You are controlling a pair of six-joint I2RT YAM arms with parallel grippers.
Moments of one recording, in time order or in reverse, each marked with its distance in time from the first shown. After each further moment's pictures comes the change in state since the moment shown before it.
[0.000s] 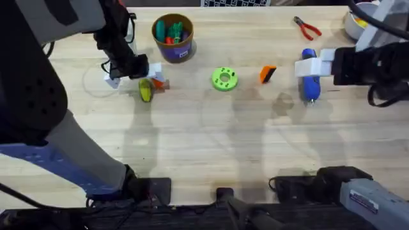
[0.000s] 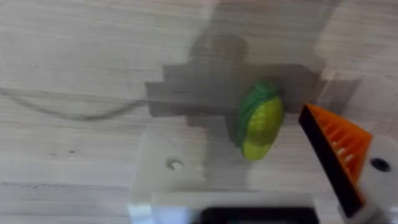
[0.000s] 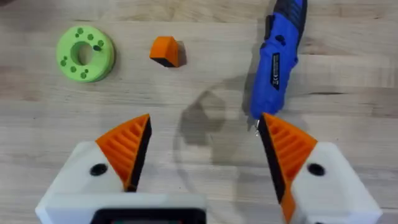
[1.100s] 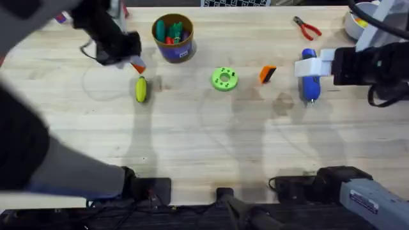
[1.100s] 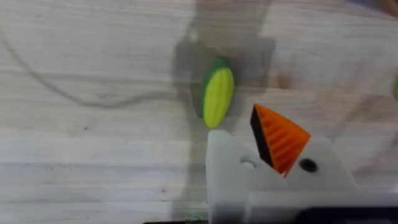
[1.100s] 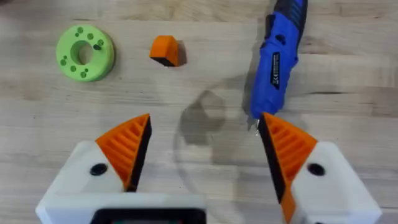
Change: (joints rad) left arm -0.006 -0.168 0.107 -0.115 0.039 0.014; right arm 0.000 0.000 0.000 0.000 0.000 0.000
